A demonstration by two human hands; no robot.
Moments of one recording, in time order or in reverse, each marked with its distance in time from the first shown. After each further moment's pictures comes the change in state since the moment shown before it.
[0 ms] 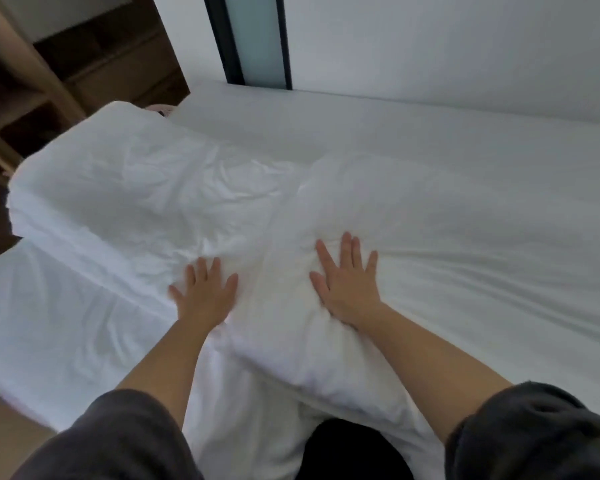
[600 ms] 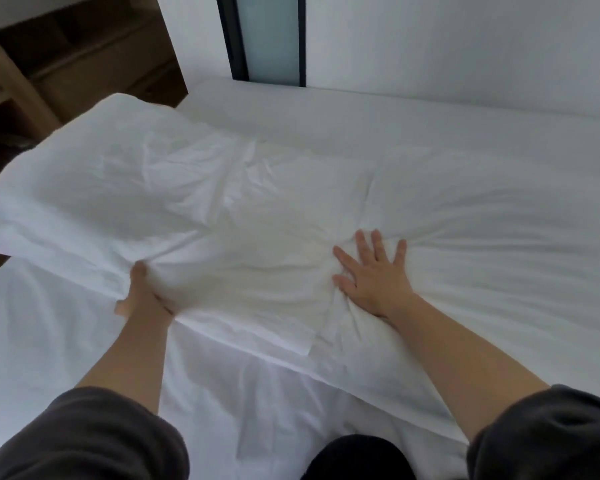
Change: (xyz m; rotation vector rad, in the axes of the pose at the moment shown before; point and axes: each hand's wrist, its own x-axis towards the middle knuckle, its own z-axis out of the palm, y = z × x) left_hand 0.151 -0.192 -0.039 -1.757 0.345 -0.779; right_hand 0.070 -0.103 0.039 -0.269 -0.086 0.065
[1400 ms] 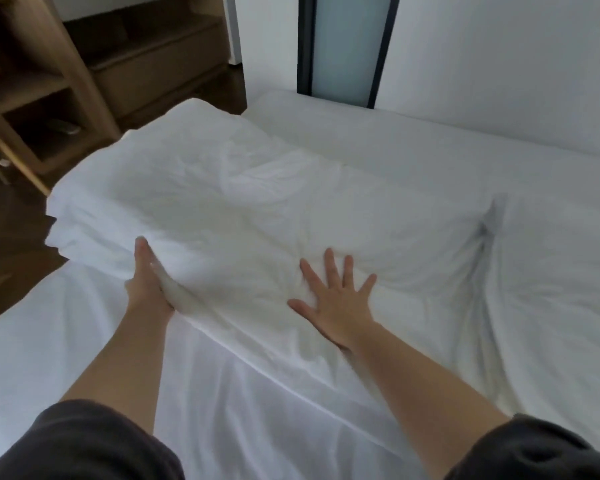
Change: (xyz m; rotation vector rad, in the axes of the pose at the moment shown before) left_hand 0.131 0.099 0.004 -0.046 -0.285 0.007; right_hand 0.099 -0.197 -0.019 0.224 -0.004 -0.109
